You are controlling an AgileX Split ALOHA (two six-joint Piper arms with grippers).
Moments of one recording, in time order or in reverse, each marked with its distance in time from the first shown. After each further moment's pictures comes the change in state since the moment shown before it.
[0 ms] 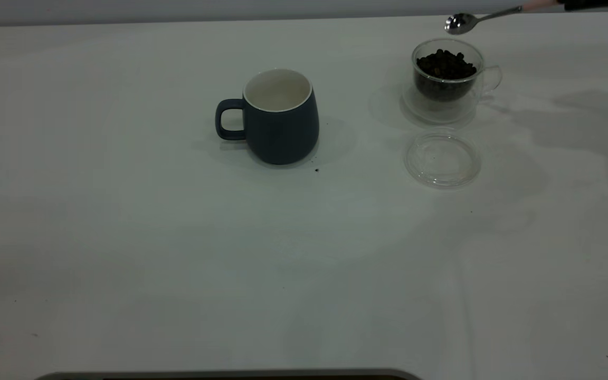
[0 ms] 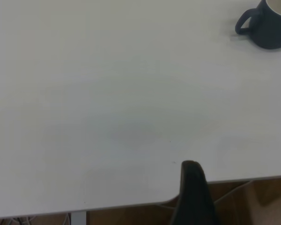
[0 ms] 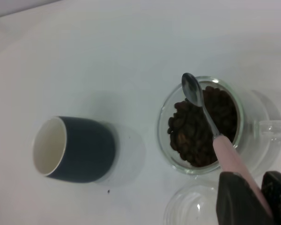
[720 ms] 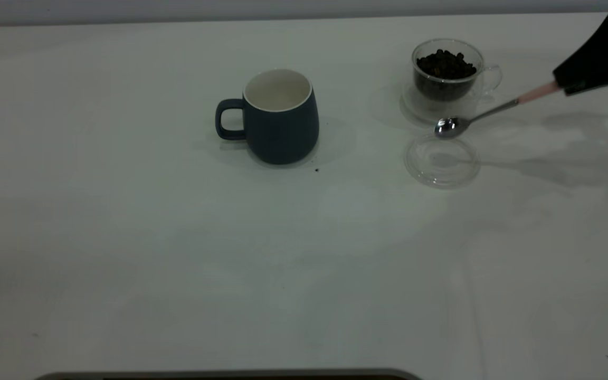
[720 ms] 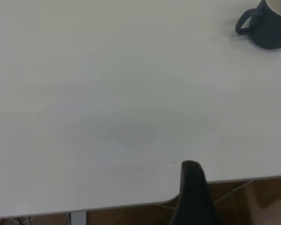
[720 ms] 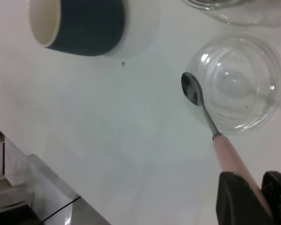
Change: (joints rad) left arm 0.000 0.000 0.000 0.000 0.000 -0.001; right arm 0.000 0.038 0.002 -0.341 0.192 0.238
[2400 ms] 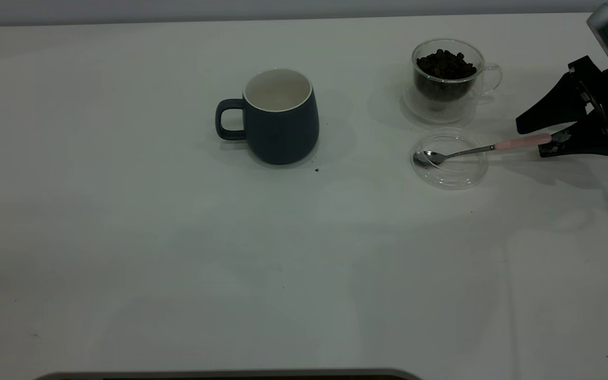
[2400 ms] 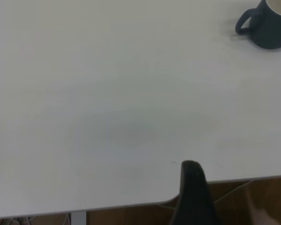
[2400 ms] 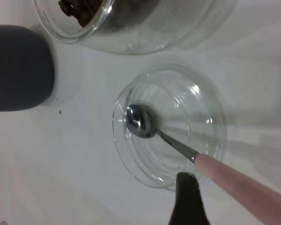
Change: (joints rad) left arm 0.000 0.000 0.000 0.000 0.000 0.000; right arm 0.002 0.232 0.029 0.248 -0.202 -0.154
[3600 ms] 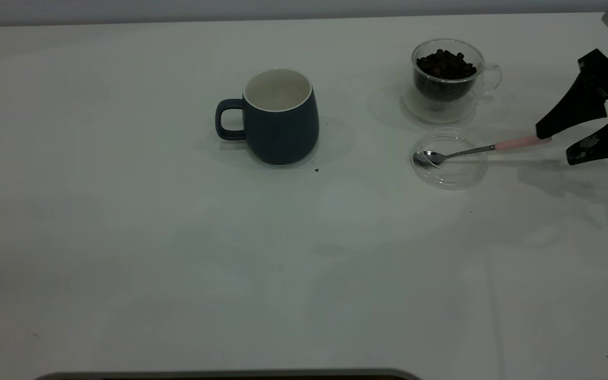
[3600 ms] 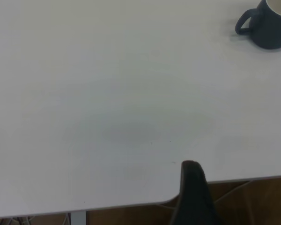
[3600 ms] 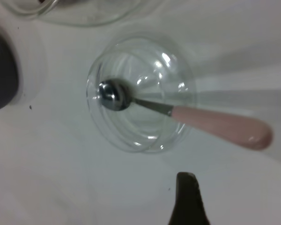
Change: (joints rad) left arm 0.000 0.000 0.000 0.000 0.000 -0.002; right arm 0.015 -0.149 0.134 -0.124 -0.131 0.236
